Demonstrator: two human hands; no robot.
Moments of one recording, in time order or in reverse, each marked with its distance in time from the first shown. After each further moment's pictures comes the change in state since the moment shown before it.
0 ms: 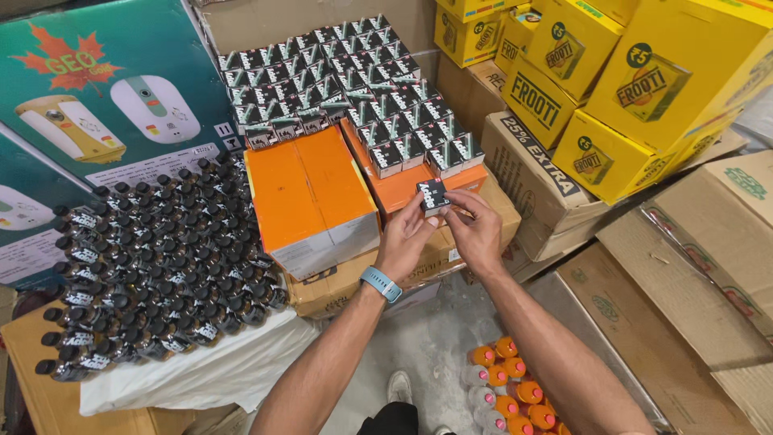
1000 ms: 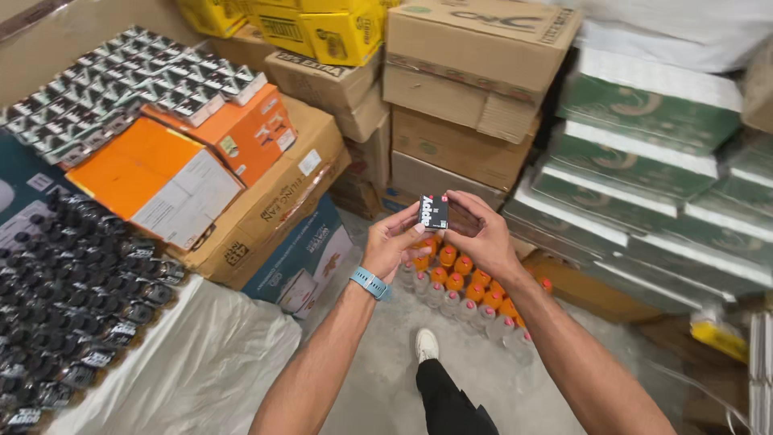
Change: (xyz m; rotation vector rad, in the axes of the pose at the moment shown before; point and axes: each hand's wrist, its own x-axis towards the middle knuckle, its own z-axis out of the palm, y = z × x) left_hand -0.337 -0.023 0.156 -0.334 -0.512 -0.407; right_hand -0.409 -0.174 -0.219 0.041 0.360 0.178
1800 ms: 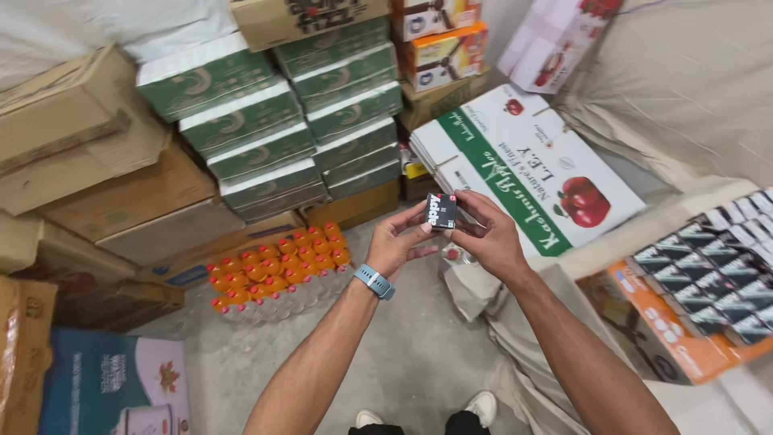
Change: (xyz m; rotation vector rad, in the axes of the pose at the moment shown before) left_hand -0.300 -0.295 0.395 0.193 -0.790 -0.446; right_hand -0.519 -0.160 -0.342 -0.236 0.907 -0.028
